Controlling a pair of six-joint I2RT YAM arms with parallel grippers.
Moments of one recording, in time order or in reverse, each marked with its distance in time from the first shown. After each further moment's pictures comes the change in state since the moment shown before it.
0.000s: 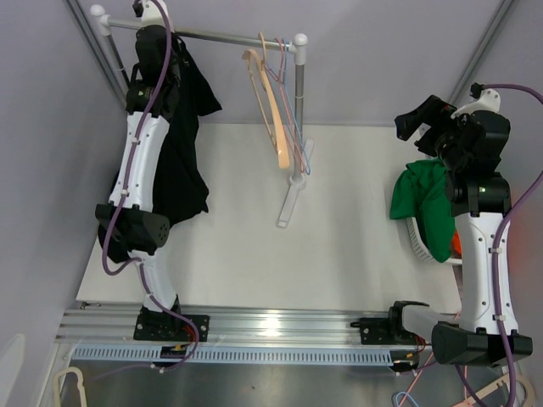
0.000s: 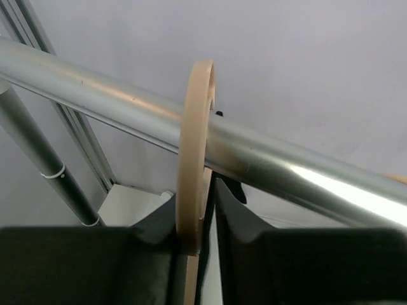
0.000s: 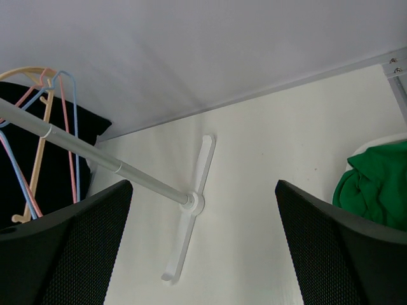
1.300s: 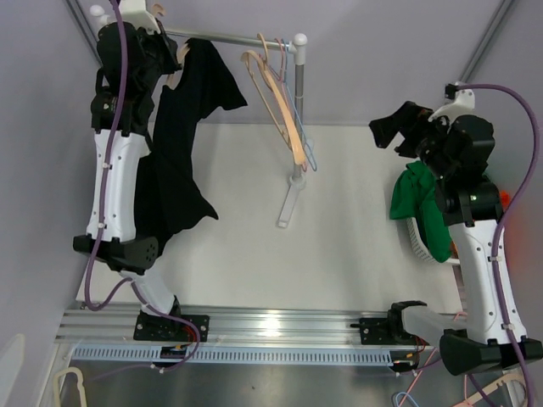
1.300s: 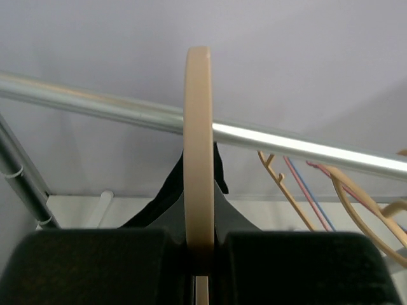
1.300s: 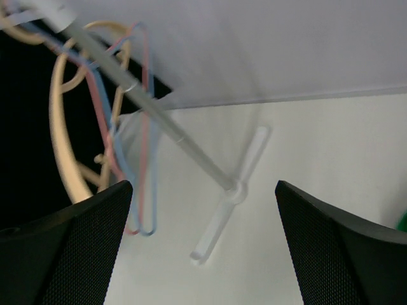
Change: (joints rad) left arm 0.006 -0.189 0.011 -0.152 0.325 -0.088; right arm 0.130 -0.035 -0.019 0.047 -0.043 -0.023
